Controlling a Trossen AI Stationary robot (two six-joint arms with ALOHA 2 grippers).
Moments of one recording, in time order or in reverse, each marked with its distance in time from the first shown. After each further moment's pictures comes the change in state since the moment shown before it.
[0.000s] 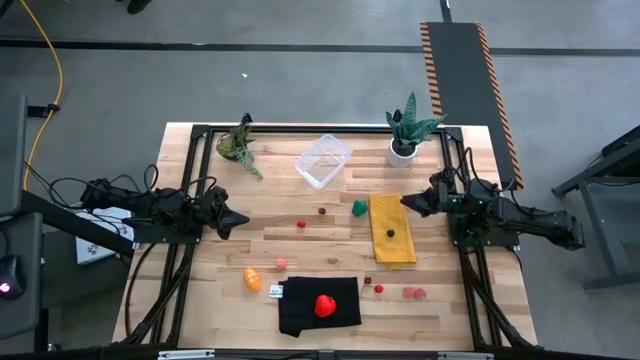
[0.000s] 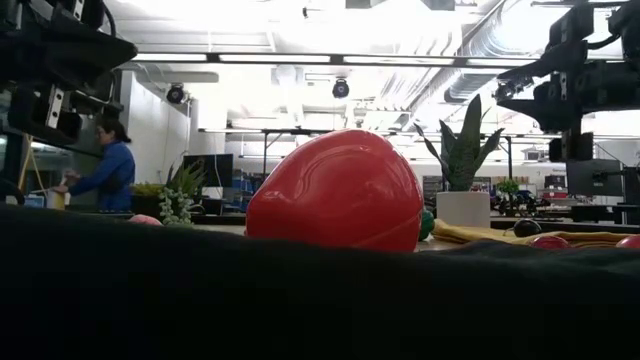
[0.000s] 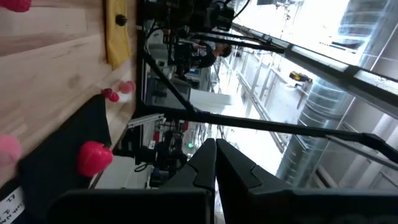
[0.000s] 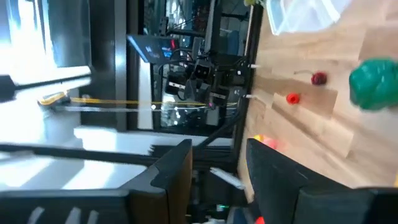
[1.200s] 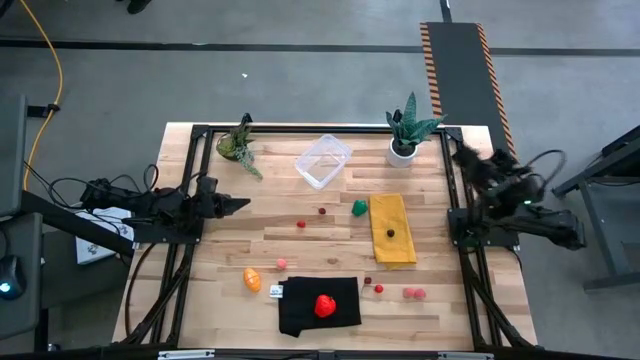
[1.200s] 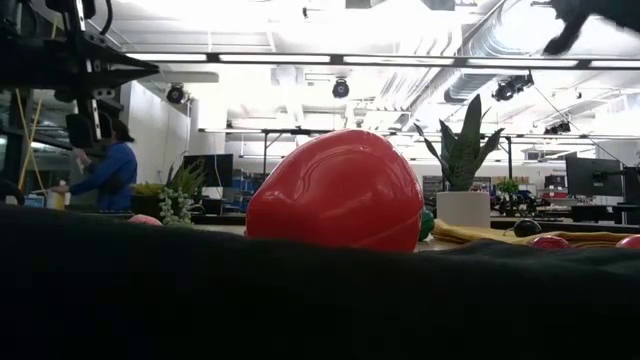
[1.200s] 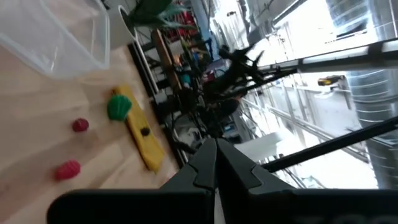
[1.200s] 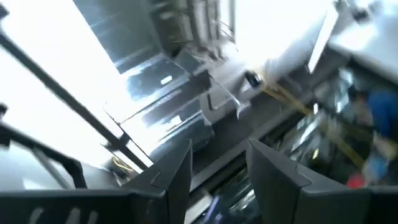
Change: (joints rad) left arm 0.000 0.001 0.000 0.019 -0.302 0.562; right arm 0.002 0.036 0.163 0.695 0.398 -0.918
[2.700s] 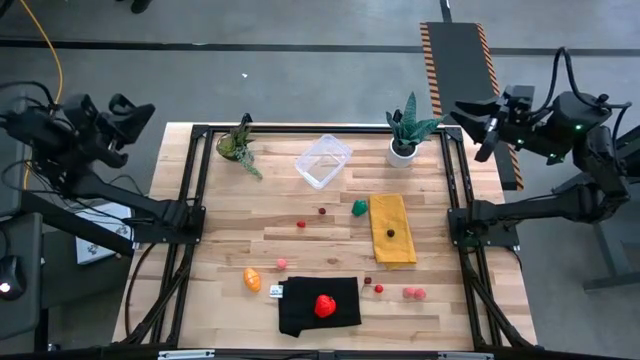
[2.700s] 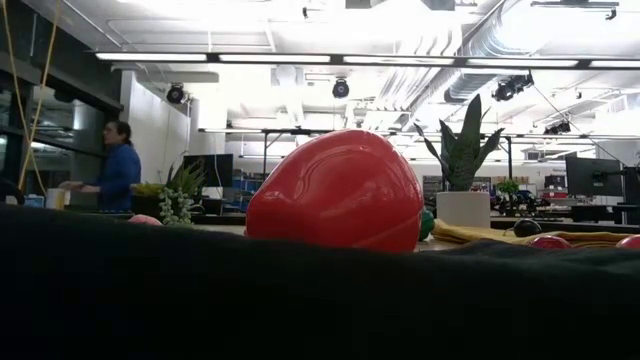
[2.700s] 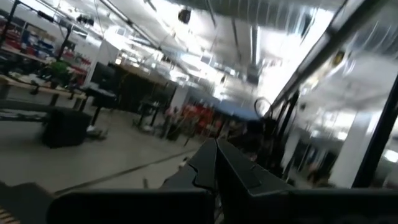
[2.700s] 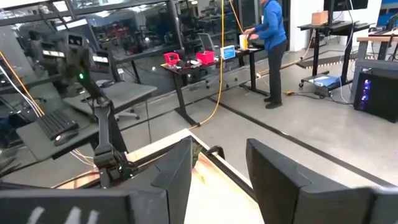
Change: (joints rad) left arm 0.000 0.435 1.261 -0.523 -0.191 0.997; right arm 0.000 0.771 1.376 -1.534 0.058 -0.401
